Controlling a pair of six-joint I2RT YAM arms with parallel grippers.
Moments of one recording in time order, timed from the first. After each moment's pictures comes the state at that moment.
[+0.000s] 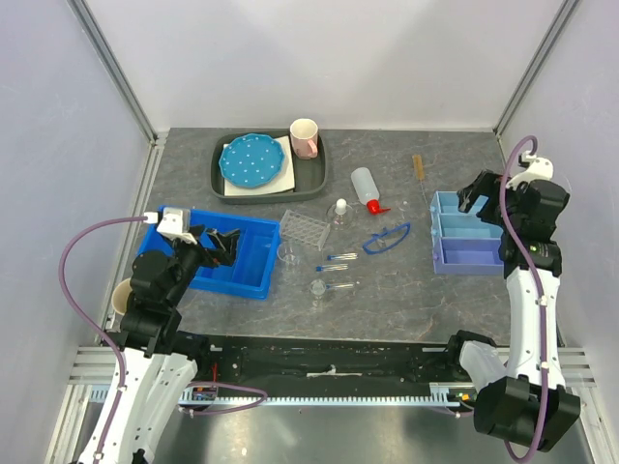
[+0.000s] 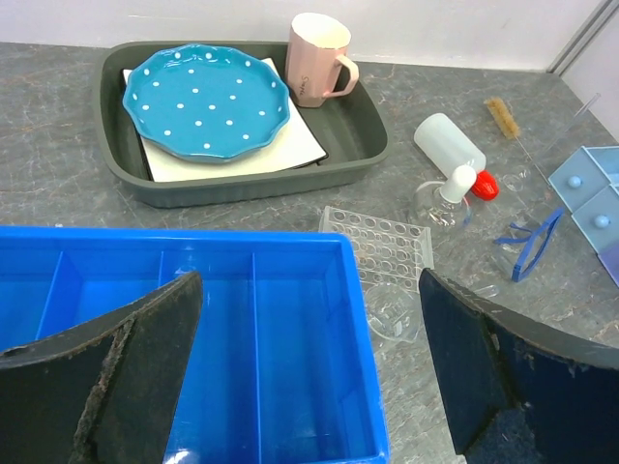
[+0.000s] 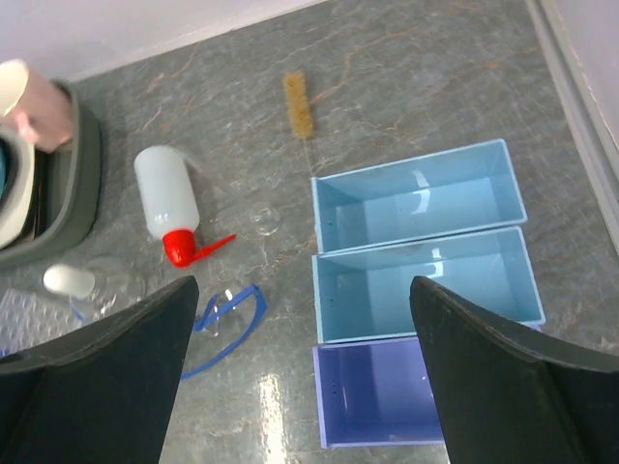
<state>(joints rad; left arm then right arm) -0.21 0.40 0.58 -0.27 0.08 -0.20 -0.29 0.93 0.91 -0.35 -0.24 0.24</state>
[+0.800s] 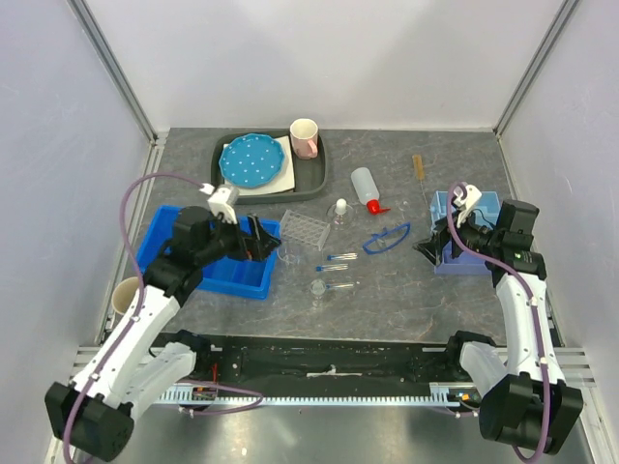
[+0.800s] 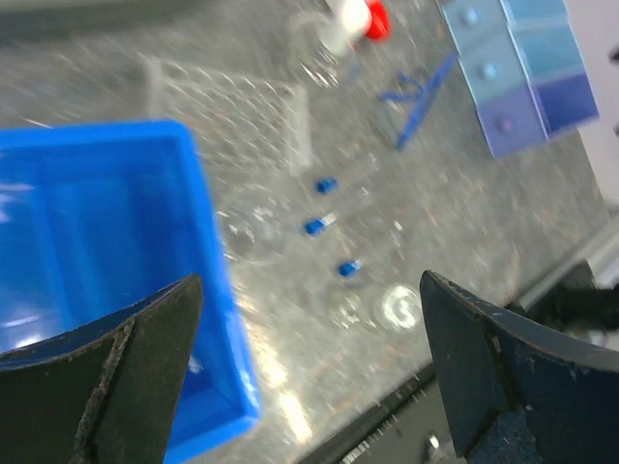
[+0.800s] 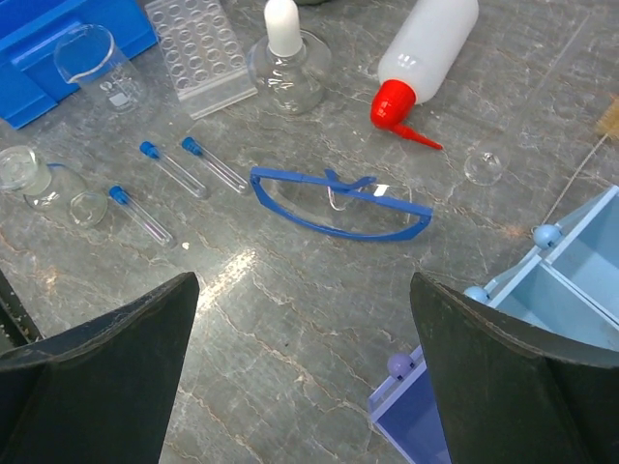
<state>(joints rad) -0.30 0.81 0.71 -0.33 0.35 -0.36 -0.23 0.92 0.75 -0.50 -0.95 -0.48</state>
